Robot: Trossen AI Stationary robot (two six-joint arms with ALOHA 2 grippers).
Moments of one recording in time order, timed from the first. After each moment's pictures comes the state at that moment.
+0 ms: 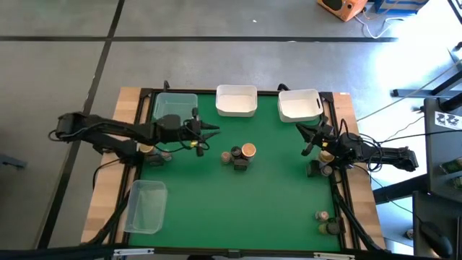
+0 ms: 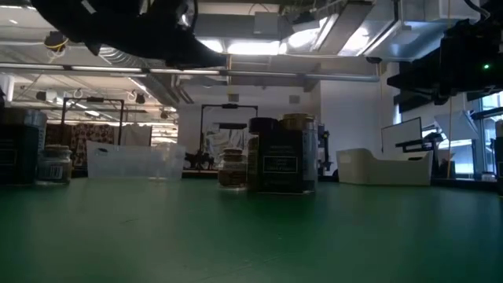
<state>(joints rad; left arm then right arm) 0.10 1.21 0.54 0.50 -0.13 0.24 -0.04 0.01 0.01 0.11 0.50 -0.01</state>
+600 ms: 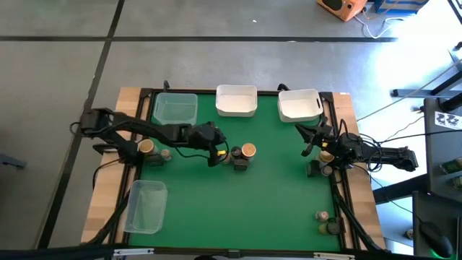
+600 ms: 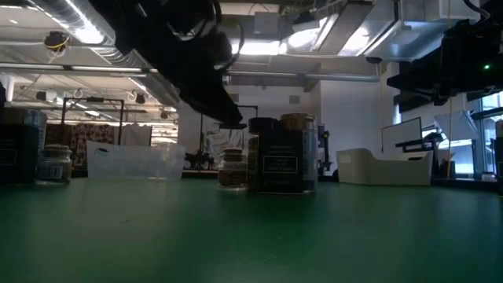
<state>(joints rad) 0.06 1.53 0.83 0.02 -0.15 -0.03 -0.04 0.01 0.01 0.10 0.49 -0.01</state>
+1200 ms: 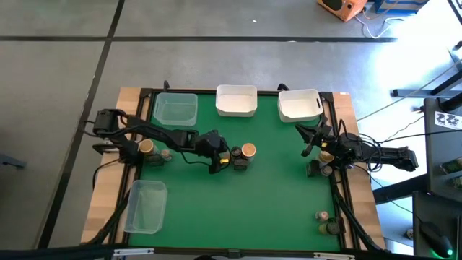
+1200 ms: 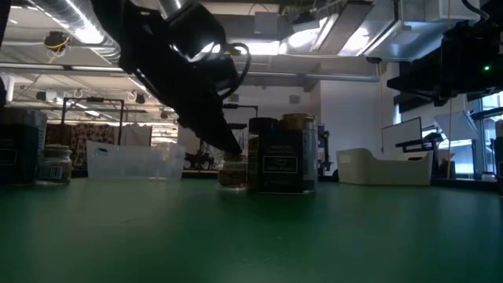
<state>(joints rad) 0.03 1.67 0.83 0.06 -0.08 -0.05 -0.04 0.01 0.01 0.08 0.49 0.00</state>
